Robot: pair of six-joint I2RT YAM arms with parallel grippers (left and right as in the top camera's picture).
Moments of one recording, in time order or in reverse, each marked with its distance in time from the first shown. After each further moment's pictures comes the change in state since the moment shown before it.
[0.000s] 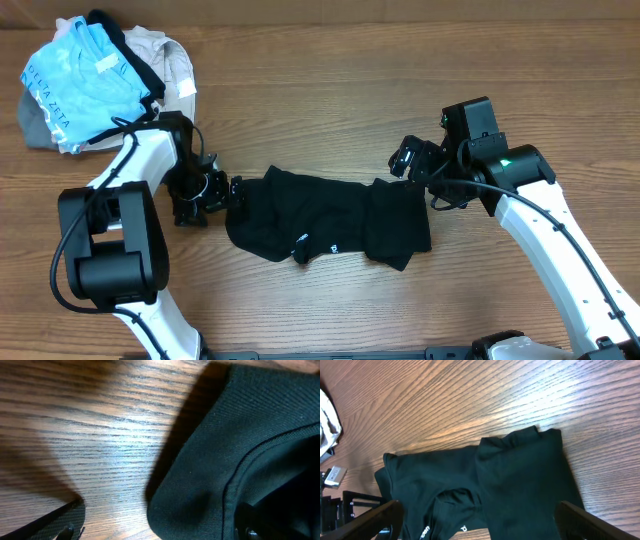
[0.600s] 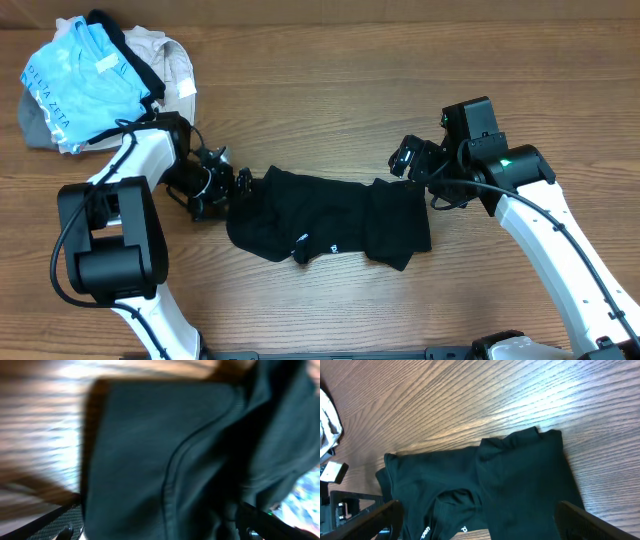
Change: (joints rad) left arm 0.013 0.025 0.005 0.021 0.256 0.095; right arm 0.000 0.000 0.000 0.003 0.000 0.000
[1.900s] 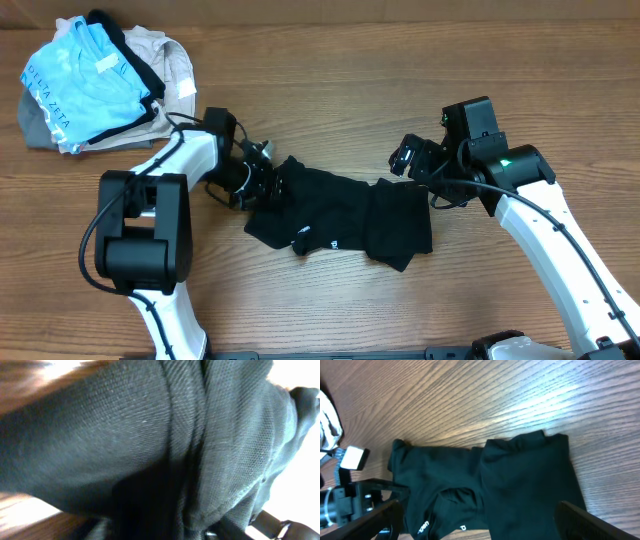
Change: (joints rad) left arm -0.195 0.039 -0.015 0.191 0.137 -0.073; right arm 0.000 0.000 0.000 0.008 0.009 0.000
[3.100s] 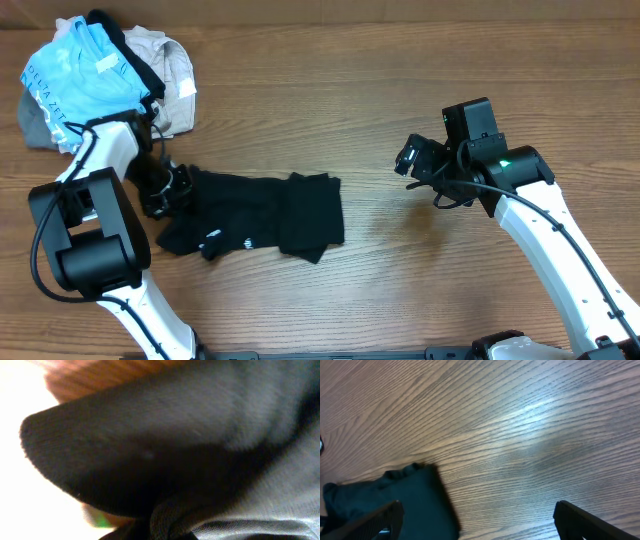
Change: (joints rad) left arm 0.362 0.014 0.157 -0.340 -0.492 -0.187; right arm 0.000 0.000 -0.010 0.006 0.087 -0.001
